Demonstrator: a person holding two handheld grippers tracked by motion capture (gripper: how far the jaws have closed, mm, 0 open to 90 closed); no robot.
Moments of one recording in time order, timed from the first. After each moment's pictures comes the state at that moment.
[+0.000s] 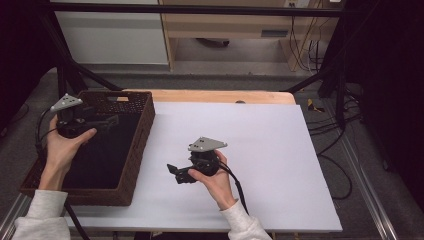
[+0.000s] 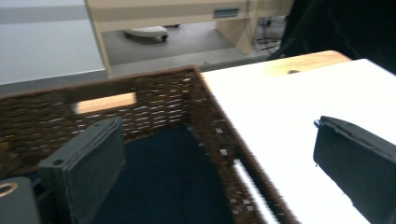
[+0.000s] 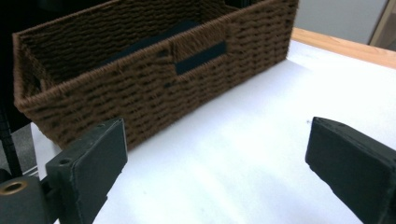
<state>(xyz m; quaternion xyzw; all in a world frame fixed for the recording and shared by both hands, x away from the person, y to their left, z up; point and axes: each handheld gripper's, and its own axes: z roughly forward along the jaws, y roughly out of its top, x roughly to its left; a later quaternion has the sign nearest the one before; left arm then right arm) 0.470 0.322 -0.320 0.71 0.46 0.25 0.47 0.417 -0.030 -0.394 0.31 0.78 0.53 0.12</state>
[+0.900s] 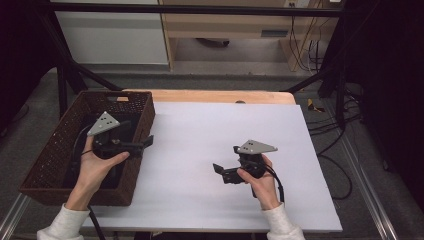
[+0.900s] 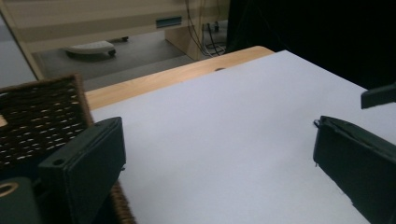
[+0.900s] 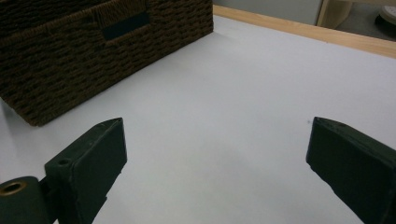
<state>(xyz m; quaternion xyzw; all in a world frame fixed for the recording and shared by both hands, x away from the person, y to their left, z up) 0.428 0.233 -0.339 0.74 0.38 0.22 0.51 0.413 -0.146 -0.406 0.36 0.77 0.50 0.15</state>
